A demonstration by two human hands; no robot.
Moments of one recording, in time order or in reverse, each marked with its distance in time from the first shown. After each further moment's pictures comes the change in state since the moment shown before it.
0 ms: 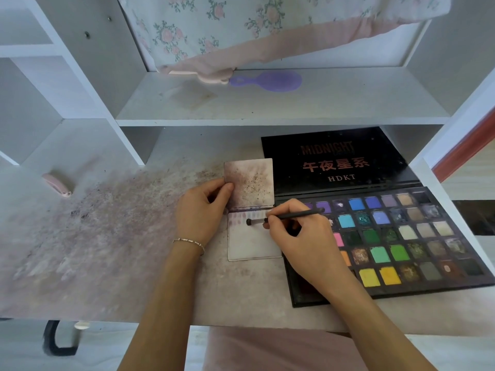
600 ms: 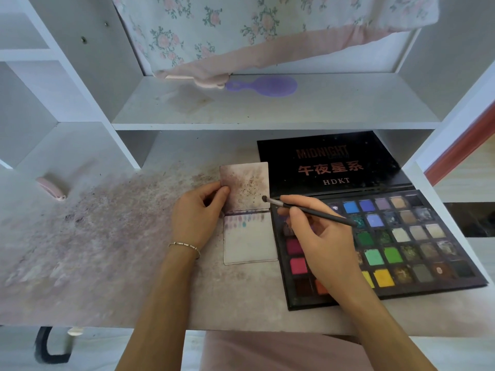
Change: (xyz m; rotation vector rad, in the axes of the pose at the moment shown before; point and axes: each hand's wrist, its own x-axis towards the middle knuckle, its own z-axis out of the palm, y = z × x) left_hand 0.000 0.001 0.000 0.009 0.013 -0.017; right_hand -0.007 -0.002 -0.017 0.263 0.166 -0.045
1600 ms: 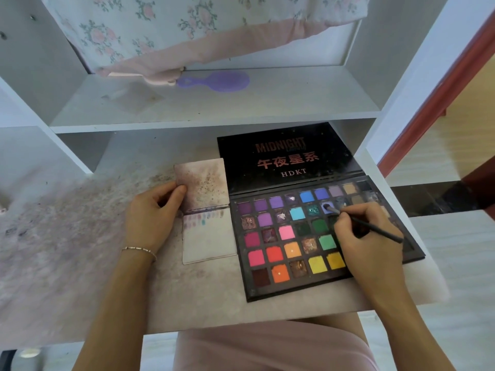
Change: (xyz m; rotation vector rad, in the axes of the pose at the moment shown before) left_hand 0.002 0.000 0.002 0.076 -0.005 0.026; right_hand -0.025 0.028 -0.097 -0.501 0.366 0.023
